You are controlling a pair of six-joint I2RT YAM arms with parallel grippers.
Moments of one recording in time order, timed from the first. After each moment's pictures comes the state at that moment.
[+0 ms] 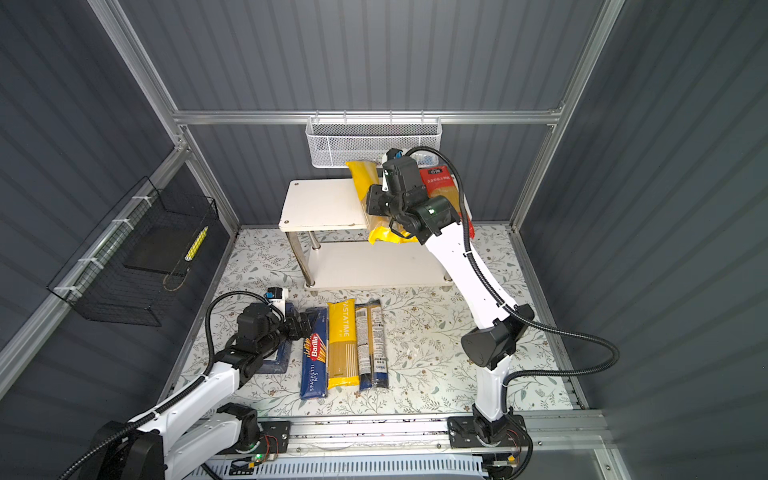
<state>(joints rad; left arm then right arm) -0.29 0.99 0.35 0.11 0.17 -0.32 0.59 1.92 2.34 -0.81 0.08 0.46</state>
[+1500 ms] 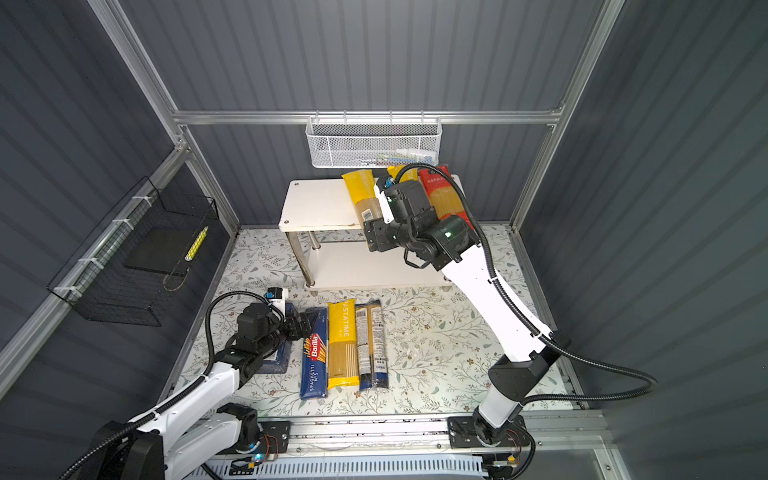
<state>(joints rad) -0.29 0.99 0.35 0.11 0.17 -0.32 0.70 1.67 2.07 -0.99 0.15 0.18</state>
